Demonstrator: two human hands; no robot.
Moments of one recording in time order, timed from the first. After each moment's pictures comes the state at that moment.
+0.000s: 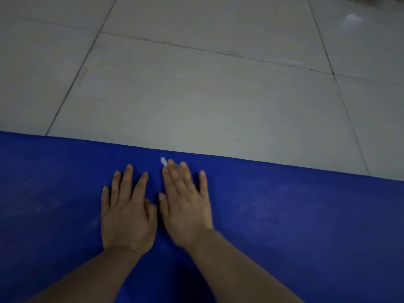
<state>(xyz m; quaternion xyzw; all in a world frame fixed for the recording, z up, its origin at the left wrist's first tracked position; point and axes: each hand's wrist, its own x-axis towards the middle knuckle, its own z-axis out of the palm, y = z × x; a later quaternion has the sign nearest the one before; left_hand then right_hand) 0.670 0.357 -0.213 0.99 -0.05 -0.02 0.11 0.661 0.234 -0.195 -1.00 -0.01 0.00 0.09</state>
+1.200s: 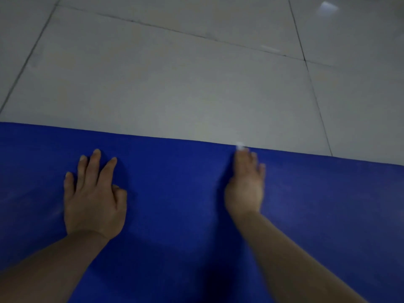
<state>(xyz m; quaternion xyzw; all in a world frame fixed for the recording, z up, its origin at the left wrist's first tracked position) 0.673 0.358 -0.211 0.99 -0.06 -0.03 0.12 0.623 0.090 -0.194 -0.97 0.24 -0.03 0.07</state>
